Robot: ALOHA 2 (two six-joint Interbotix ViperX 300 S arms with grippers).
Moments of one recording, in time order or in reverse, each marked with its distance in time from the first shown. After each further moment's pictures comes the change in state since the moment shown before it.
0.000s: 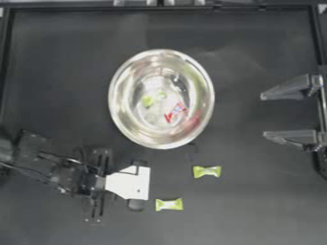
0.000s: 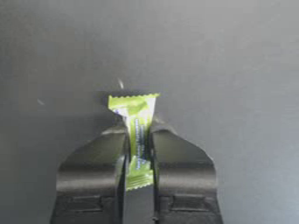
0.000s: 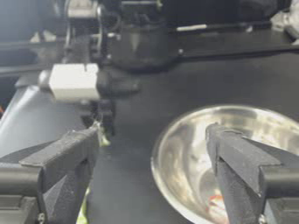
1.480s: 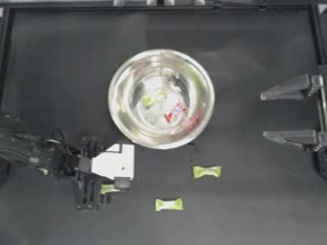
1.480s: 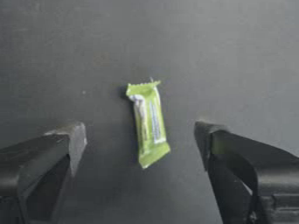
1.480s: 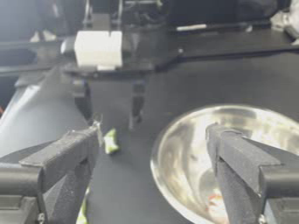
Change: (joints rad) left arm 0.067 -0.077 0.104 -0.080 -0.083 0.037; right arm 0.000 0.000 0.000 -0.002 0.002 0.000
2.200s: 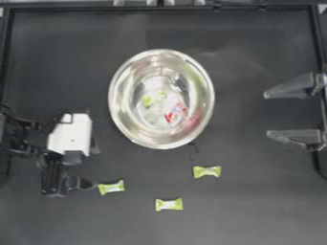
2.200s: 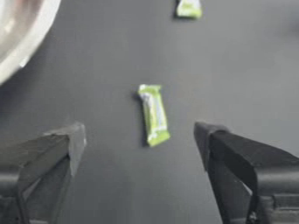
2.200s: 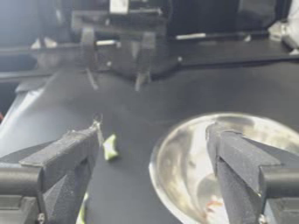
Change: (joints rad) left arm 0.081 -0.344 0.120 -0.077 -0.002 0.121; right arm 0.000 -0.021 0.000 -0.011 0.000 0.000
